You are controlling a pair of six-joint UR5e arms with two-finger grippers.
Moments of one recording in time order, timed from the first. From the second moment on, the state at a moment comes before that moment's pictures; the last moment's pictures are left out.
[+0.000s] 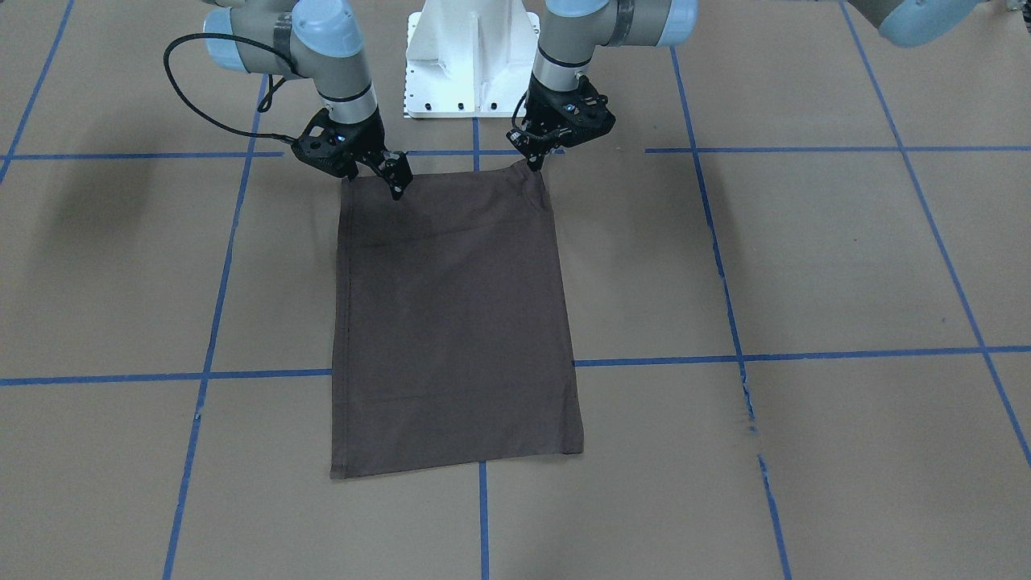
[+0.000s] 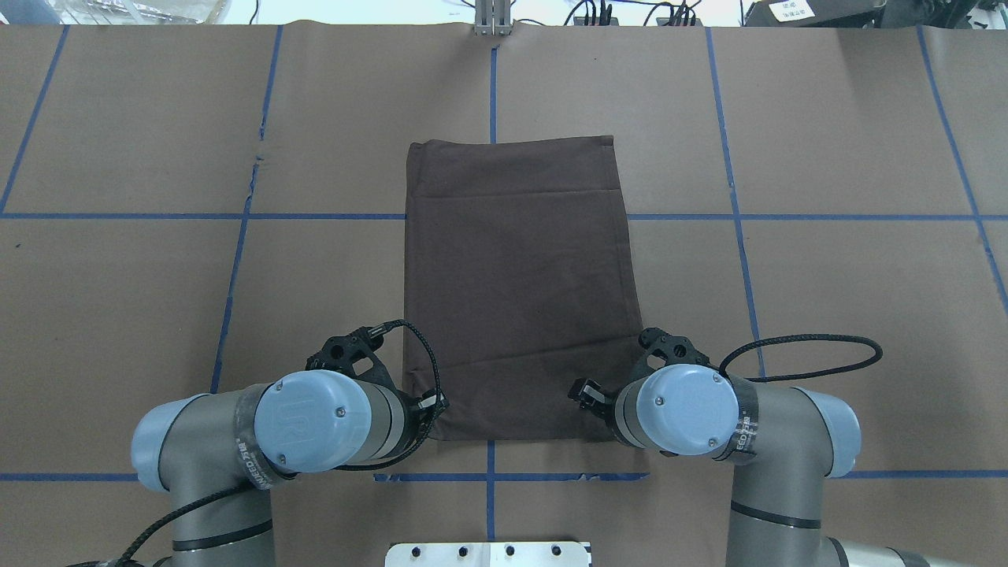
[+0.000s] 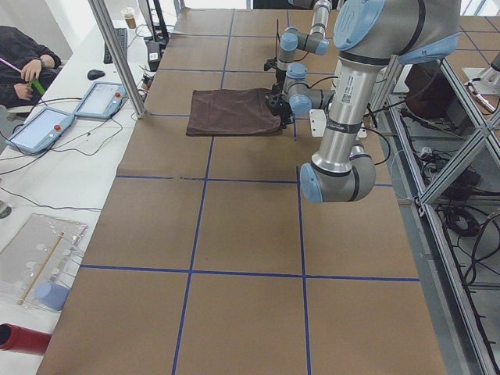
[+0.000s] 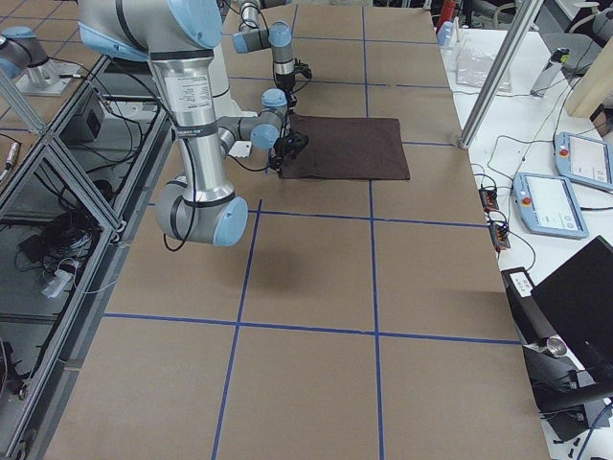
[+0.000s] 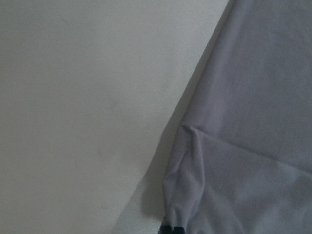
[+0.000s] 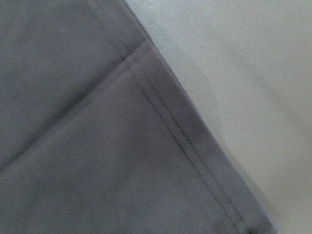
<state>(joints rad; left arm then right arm) -0.24 -2.03 -1.91 -1.70 -1.65 -1.93 0.26 -1.26 1.89 -1.41 1.66 1.94</state>
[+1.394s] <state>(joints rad) -0.25 -2.03 -1.91 -1.70 -1.65 -1.93 0.27 -1.28 1.90 -1.41 1.66 1.94</state>
